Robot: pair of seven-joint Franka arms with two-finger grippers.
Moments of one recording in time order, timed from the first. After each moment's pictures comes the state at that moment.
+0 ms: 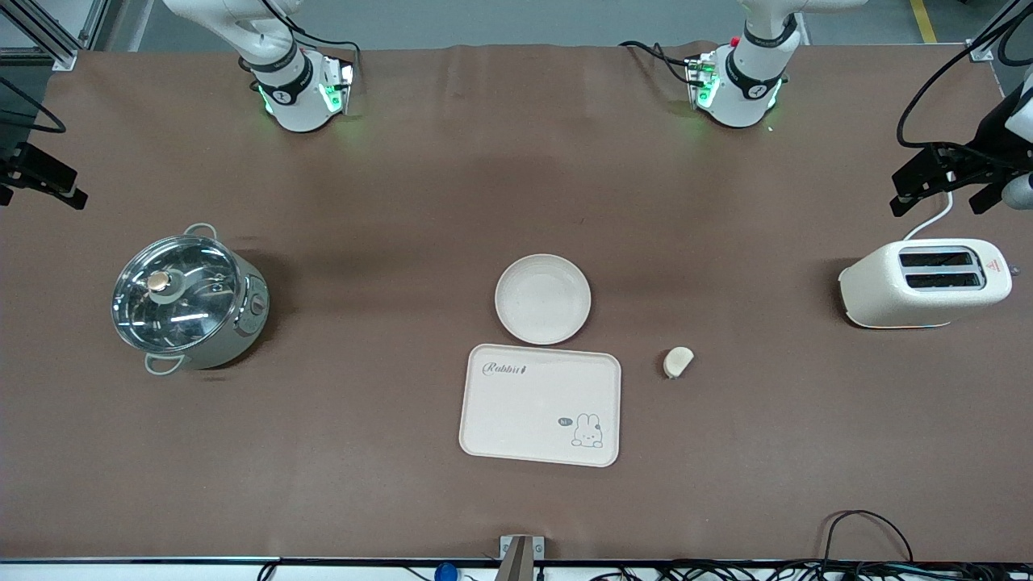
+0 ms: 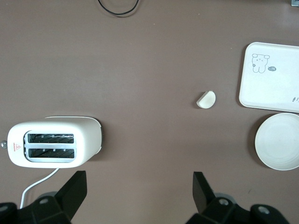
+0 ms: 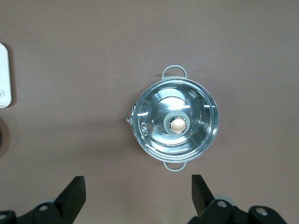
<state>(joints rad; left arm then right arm) -0.07 -0.04 -0.01 -1.54 0.02 1.60 -0.09 0.04 -0.02 -0.12 -1.50 0.00 1.49 -0.01</state>
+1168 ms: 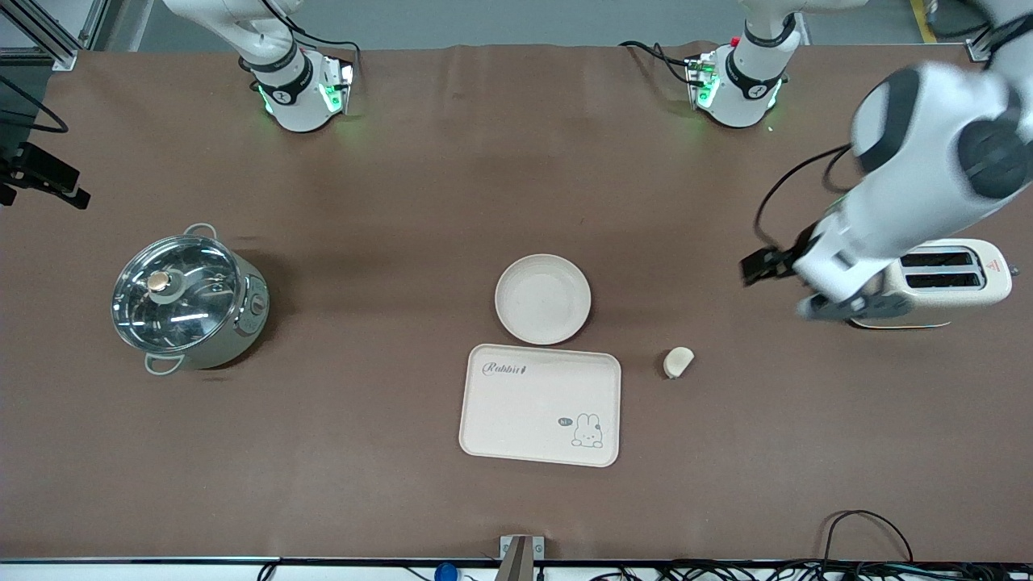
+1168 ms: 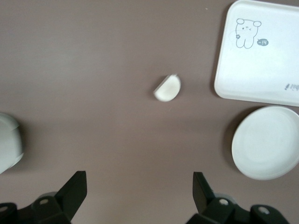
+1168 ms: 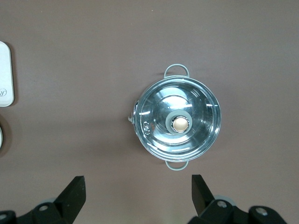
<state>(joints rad) -0.09 0.24 -0.17 -1.73 -0.05 1.92 -0.24 0.04 -0.02 -0.12 -1.50 0.01 1.48 -0.01</state>
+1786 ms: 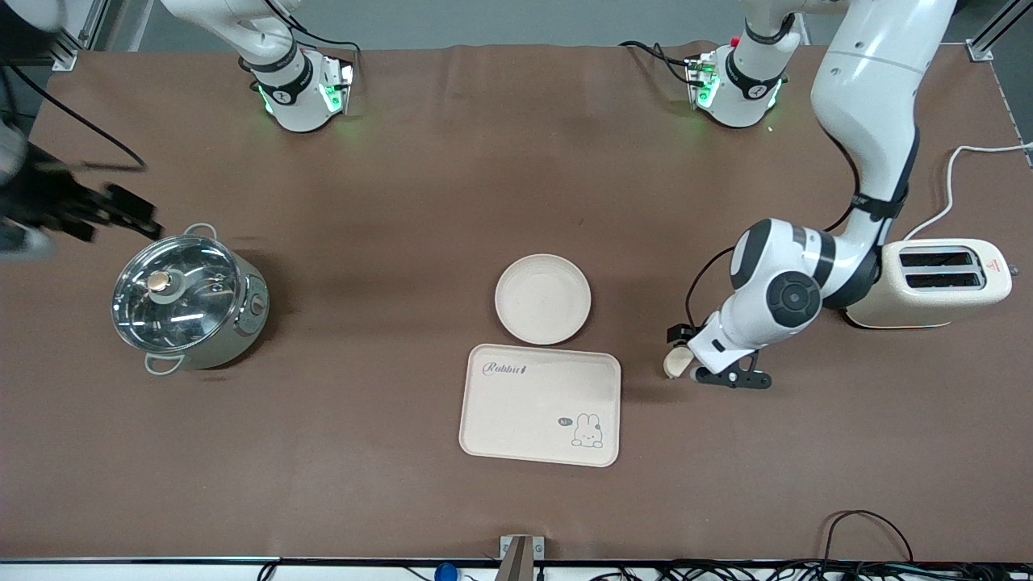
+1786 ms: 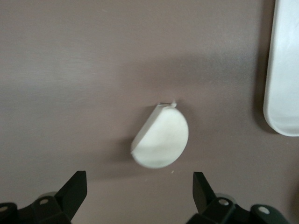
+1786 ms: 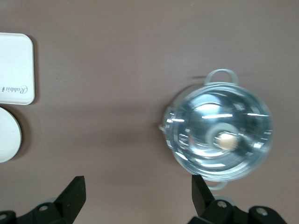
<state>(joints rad) -0.13 0.61 -0.19 -1.75 0.07 2.32 -0.21 0.15 0.07 -0.10 -1.62 0.10 1.66 0.06</state>
